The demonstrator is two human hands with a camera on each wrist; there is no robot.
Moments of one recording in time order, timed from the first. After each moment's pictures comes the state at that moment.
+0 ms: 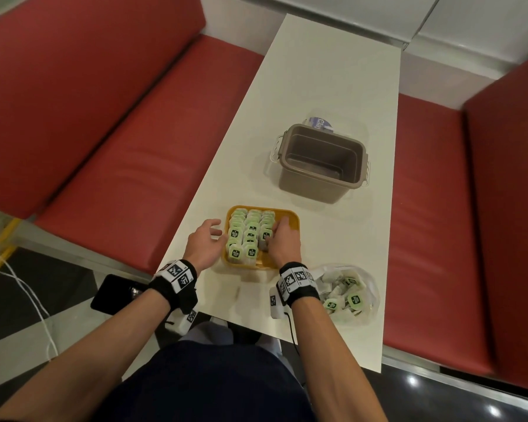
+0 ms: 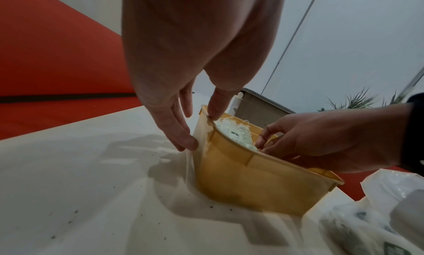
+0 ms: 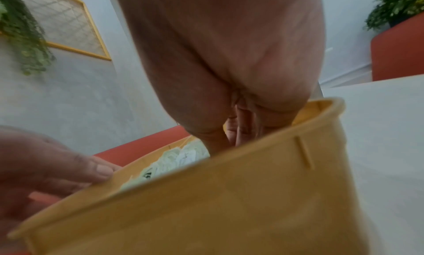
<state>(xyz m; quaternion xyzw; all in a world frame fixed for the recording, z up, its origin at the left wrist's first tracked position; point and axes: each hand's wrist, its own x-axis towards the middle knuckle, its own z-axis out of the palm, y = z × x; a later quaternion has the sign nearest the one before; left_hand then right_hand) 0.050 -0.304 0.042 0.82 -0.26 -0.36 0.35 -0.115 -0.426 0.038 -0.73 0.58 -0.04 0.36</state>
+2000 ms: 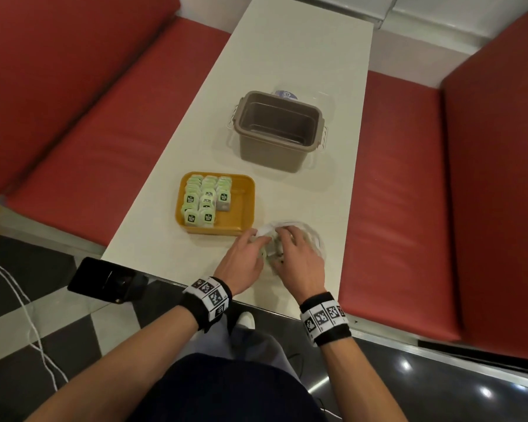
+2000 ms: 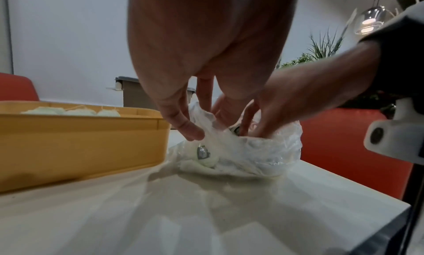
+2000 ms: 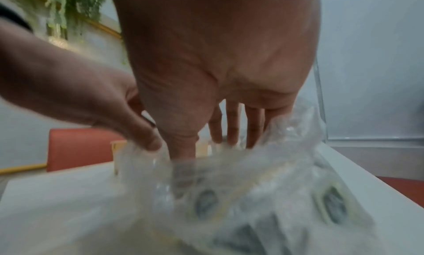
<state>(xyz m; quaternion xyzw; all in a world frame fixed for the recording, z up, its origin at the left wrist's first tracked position) -0.171 -0.303 0.055 0.76 -0.54 -0.29 0.21 -0.317 -0.382 0.057 -0.87 0.46 -0.02 0.16</state>
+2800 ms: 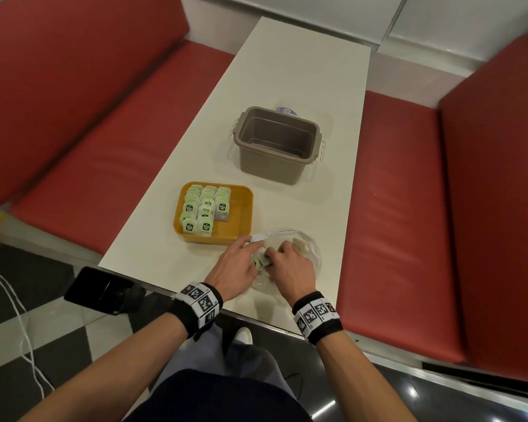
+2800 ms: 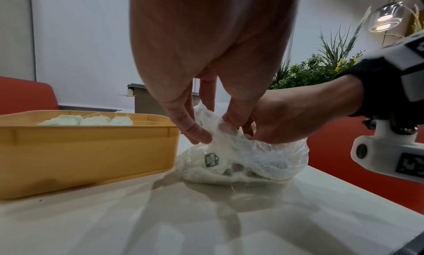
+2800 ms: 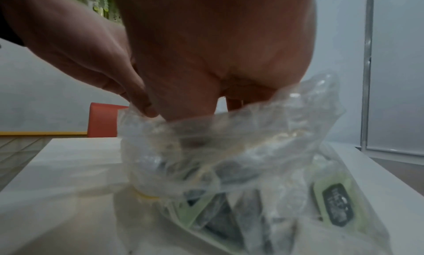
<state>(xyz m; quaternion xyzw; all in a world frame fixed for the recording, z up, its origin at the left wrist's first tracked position) -0.164 -0.302 0.059 0.76 -0.54 -0.29 0.22 -0.307 -0.393 0.037 -0.91 0.39 0.06 0.08</state>
